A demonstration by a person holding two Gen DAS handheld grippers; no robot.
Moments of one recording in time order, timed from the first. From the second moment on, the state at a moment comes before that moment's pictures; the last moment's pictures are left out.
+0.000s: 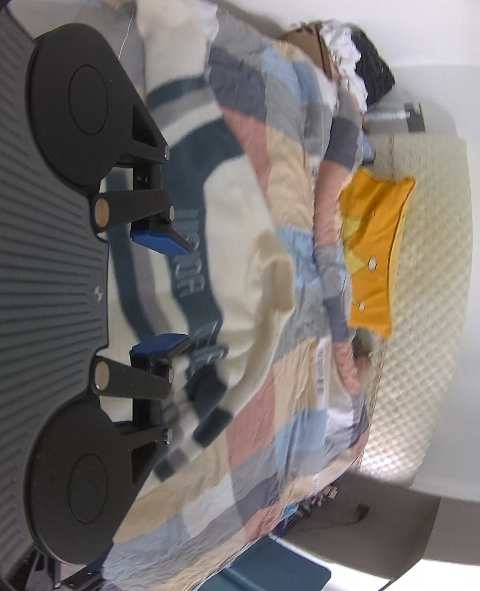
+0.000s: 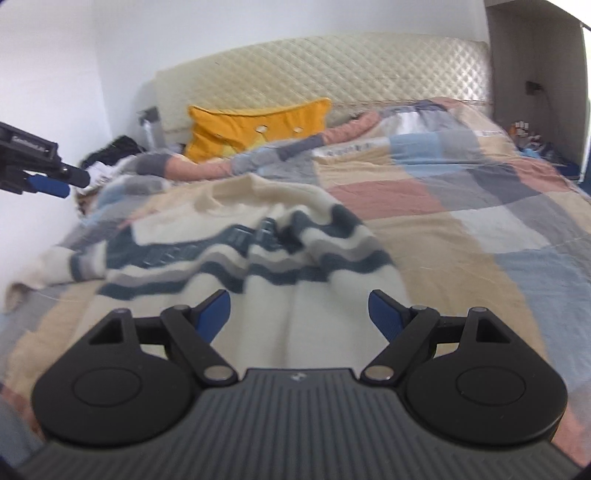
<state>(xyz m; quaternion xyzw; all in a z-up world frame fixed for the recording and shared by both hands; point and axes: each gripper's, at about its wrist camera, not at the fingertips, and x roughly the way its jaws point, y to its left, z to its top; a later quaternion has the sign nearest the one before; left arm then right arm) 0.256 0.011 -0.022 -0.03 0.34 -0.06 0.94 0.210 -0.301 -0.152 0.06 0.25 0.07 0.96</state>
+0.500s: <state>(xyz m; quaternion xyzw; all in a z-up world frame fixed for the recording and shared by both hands) 0.258 -0.059 -0.139 -0.04 0.34 -0.09 0.94 0.244 -0.361 -0.199 0.16 0.34 -0.05 0.92</state>
